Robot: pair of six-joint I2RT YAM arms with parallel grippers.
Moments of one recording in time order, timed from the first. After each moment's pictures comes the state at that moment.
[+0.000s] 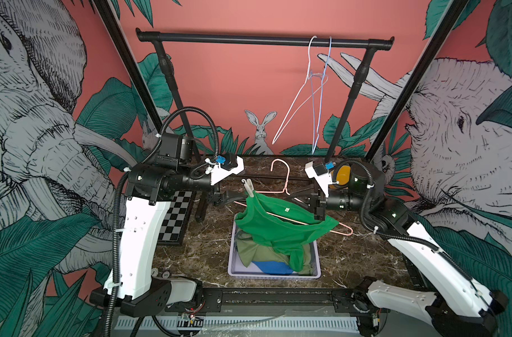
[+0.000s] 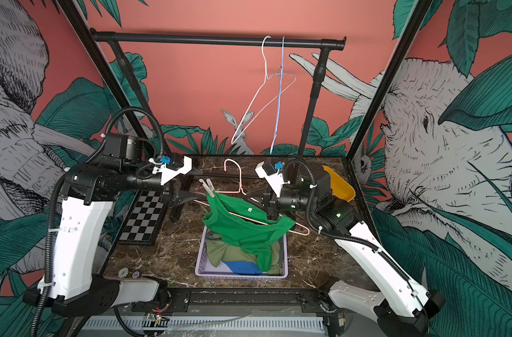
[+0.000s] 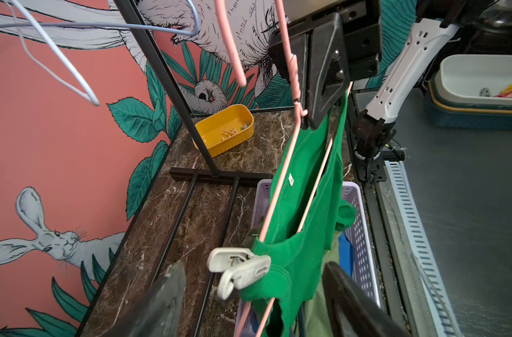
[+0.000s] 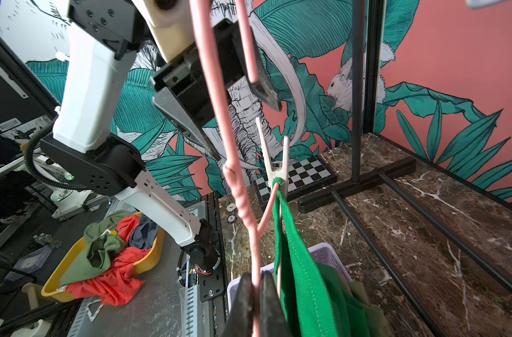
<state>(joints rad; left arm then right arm) -0.30 1.33 1.93 -1.37 0.94 0.92 0.67 1.09 1.34 -0.48 -0.73 0.10</state>
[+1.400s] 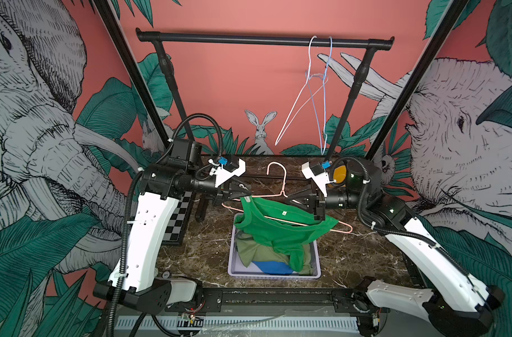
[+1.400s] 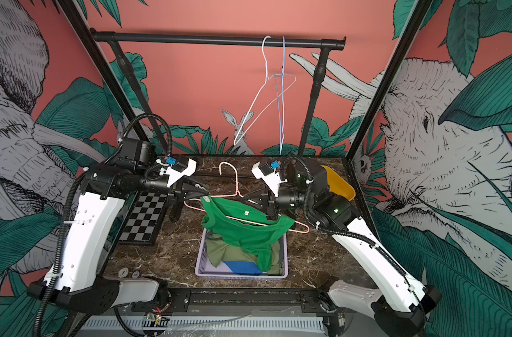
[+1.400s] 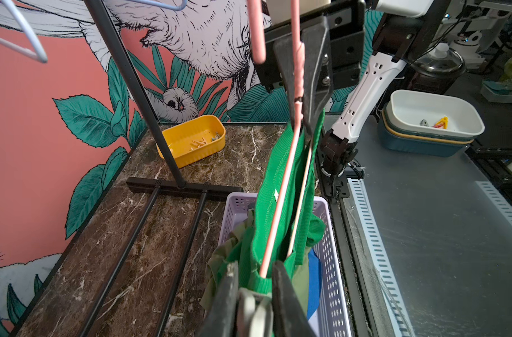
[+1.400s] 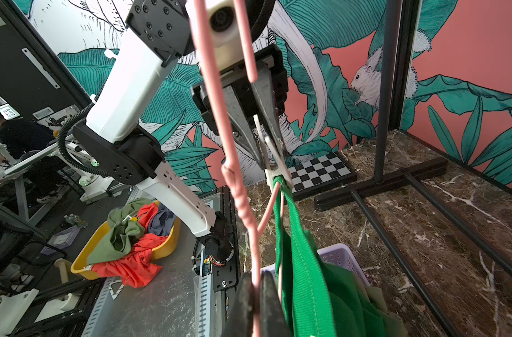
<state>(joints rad) -0.30 1.33 1.80 -1.33 1.07 0.89 0.67 1.13 1.39 -0.53 -0.81 0.07</state>
